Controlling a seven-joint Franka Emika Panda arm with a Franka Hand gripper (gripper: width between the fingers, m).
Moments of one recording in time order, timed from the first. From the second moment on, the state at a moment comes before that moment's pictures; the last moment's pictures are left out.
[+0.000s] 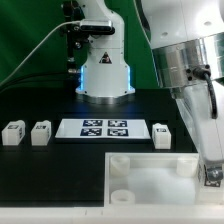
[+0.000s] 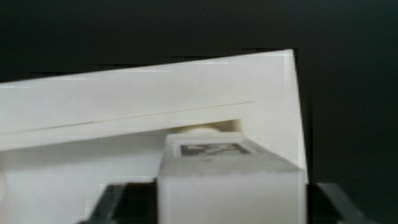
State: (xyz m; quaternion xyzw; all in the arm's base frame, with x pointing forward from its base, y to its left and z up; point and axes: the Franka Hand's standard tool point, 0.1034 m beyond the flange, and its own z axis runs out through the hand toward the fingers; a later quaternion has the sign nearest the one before) arm 0.628 0.118 0.067 -0.68 0.72 0.04 0.13
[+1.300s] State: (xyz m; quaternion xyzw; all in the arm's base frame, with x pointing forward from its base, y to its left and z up) arm 0.628 0.124 0.074 -1.00 0.04 0.00 0.05
